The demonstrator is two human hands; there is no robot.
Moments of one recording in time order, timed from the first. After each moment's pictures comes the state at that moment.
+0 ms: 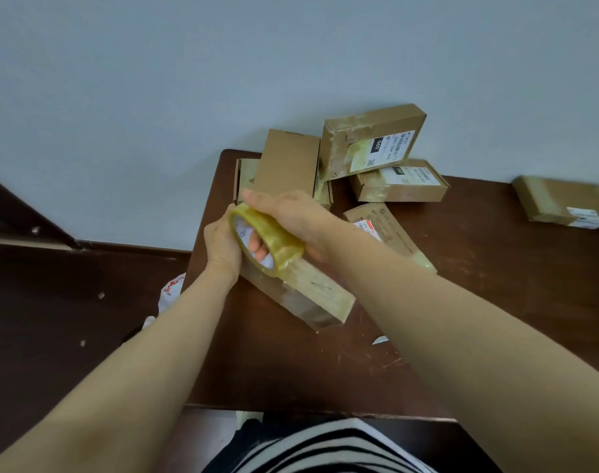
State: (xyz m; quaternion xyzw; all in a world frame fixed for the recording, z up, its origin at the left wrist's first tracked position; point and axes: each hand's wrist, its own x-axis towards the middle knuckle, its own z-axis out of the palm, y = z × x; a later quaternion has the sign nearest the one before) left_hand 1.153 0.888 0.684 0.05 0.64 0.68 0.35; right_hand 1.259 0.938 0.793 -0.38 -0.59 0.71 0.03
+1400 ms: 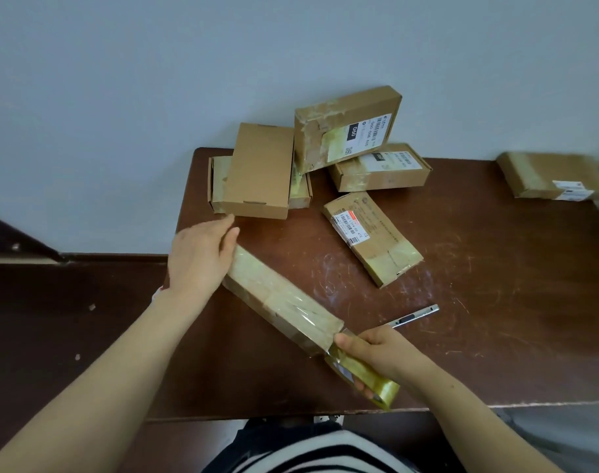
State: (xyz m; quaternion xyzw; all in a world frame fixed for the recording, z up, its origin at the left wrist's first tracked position) left_hand 1.149 0.872 0.679 0.52 0.82 0.22 0.05; right_hand 1.445 0.893 0.695 -0.52 -0.55 0.64 -0.09
